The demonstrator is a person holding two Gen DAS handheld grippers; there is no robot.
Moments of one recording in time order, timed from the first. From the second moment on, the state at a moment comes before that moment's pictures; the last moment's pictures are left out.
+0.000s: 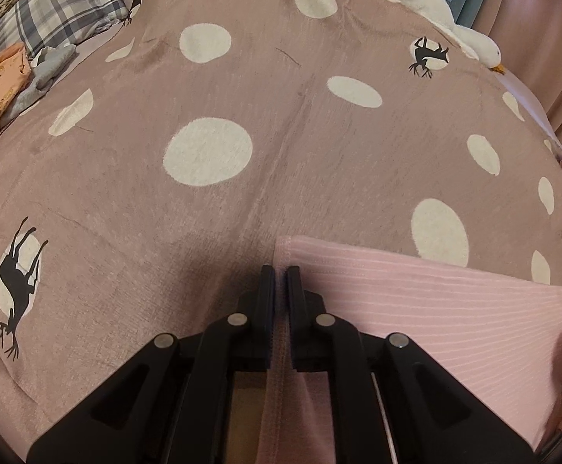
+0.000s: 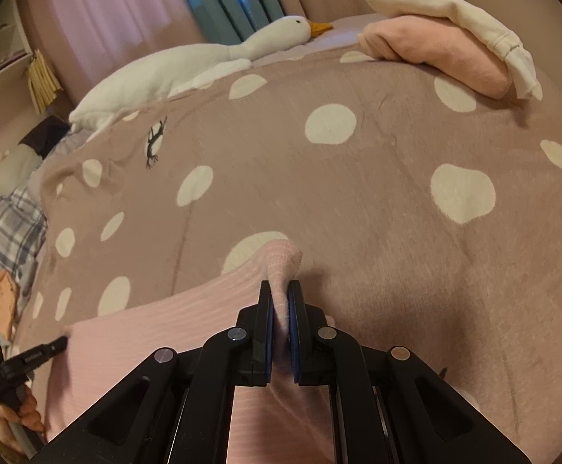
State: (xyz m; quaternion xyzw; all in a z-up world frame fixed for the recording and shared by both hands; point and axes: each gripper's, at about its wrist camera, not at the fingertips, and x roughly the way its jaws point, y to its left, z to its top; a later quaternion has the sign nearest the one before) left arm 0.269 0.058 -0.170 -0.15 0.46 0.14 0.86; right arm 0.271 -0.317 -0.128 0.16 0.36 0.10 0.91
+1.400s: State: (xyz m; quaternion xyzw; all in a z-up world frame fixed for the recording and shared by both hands) left arm 0.276 0.059 -0.176 -0.15 0.48 0.14 0.85; right arm 0.287 -0.321 -0.153 0.16 0.43 0.07 0.89
